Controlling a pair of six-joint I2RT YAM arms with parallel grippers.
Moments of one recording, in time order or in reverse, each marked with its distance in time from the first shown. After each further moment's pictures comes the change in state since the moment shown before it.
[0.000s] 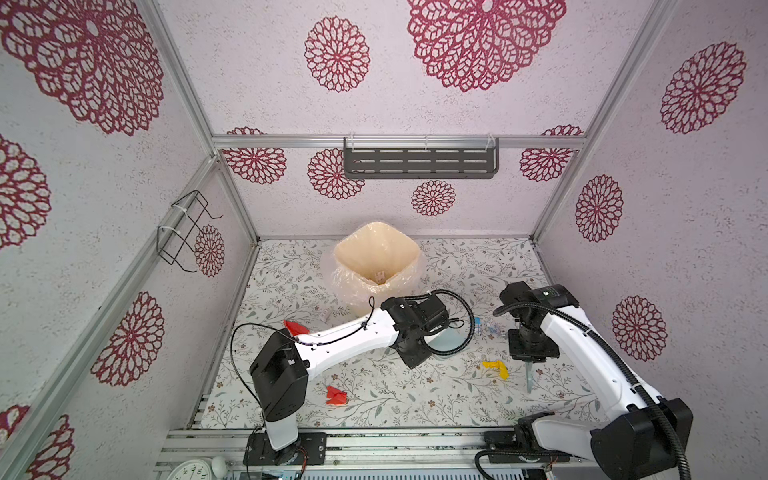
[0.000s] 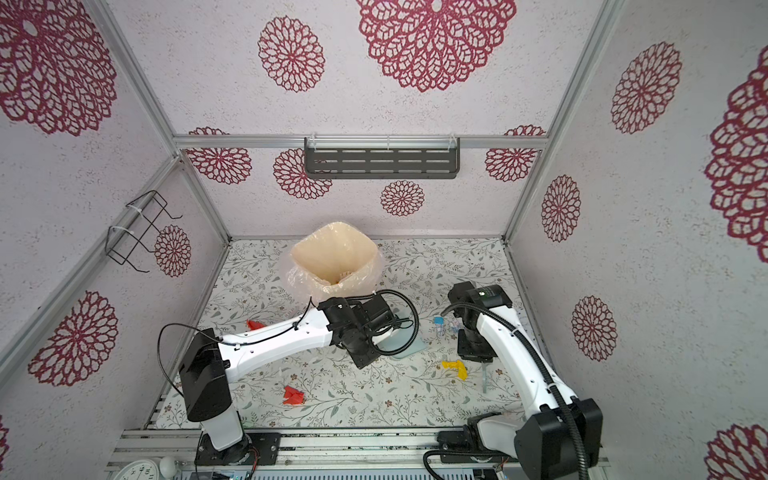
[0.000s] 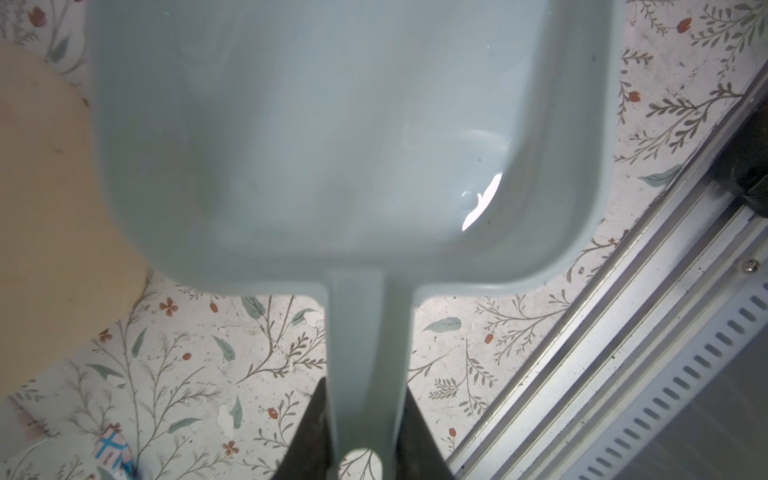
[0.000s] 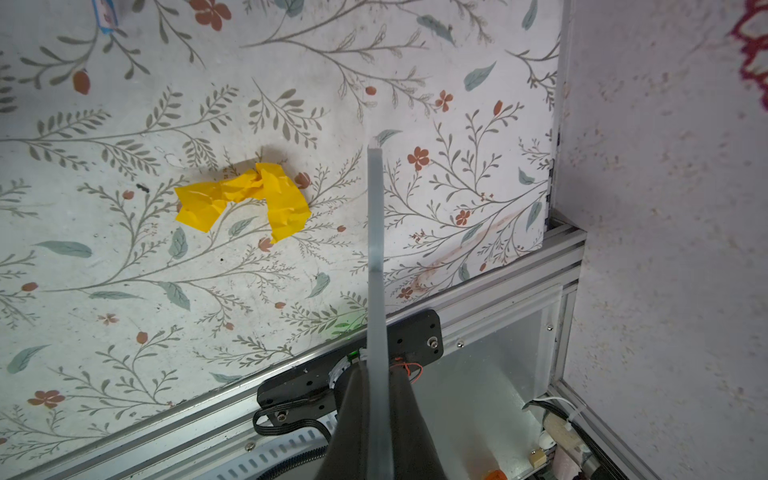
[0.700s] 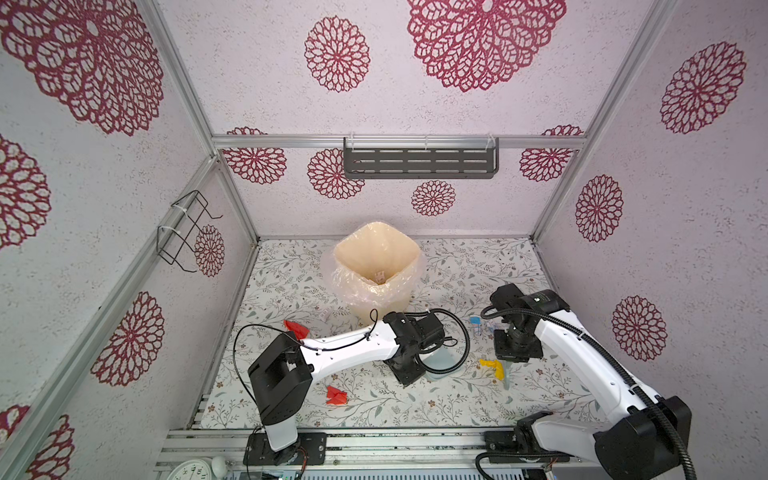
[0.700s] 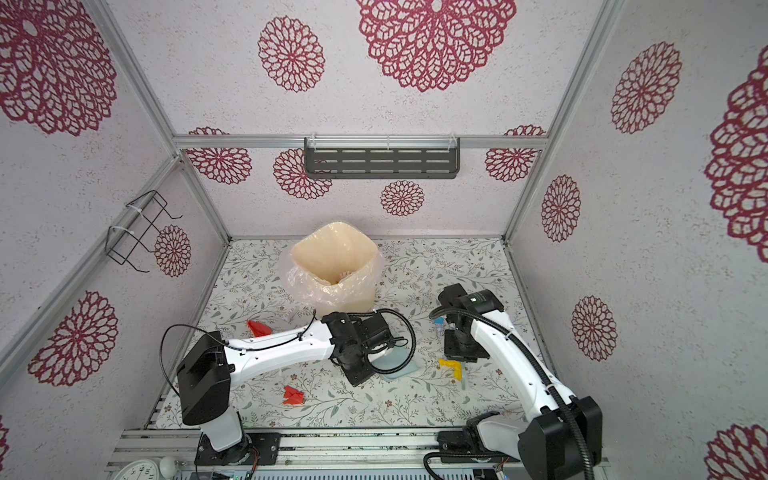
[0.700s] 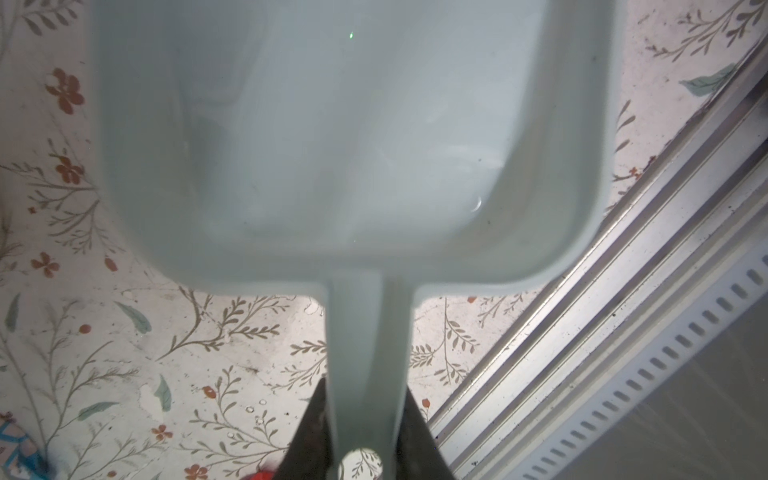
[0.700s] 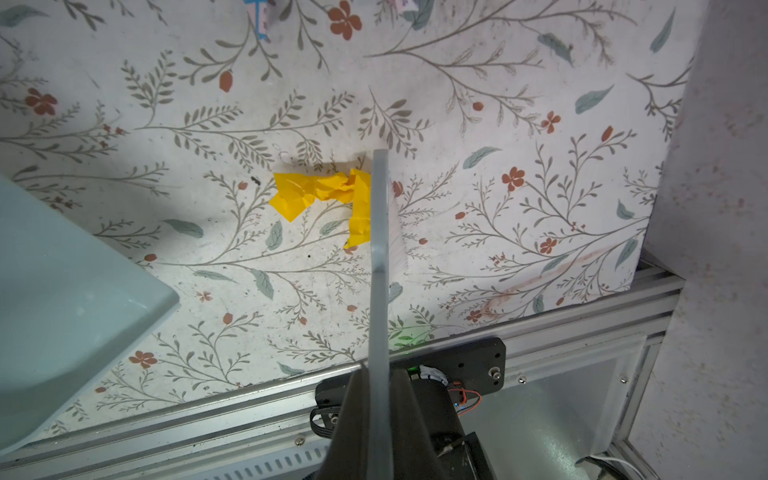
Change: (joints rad) left arm -0.048 -0.021 -0.145 0.010 0.049 -0.062; right arm 0.106 -0.013 -0.040 0.124 -0.140 0.008
